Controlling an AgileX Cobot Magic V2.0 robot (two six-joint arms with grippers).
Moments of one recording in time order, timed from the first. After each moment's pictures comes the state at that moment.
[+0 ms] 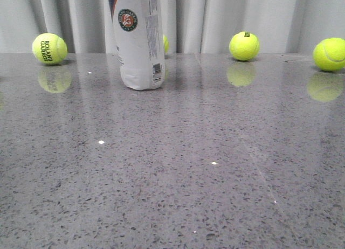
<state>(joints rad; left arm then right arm) -0.42 1.93 -2.22 -0.31 1.26 0.27 0.57 0.43 -0.49 -0.01 0.64 0.25</state>
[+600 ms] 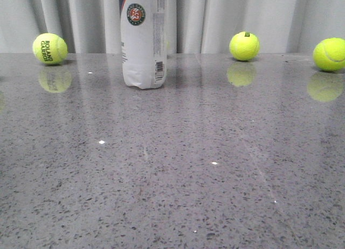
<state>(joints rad) -0.42 1.95 -2.35 -0.35 1.25 0.27 0.57 0.43 -0.49 -0.01 0.64 0.25</state>
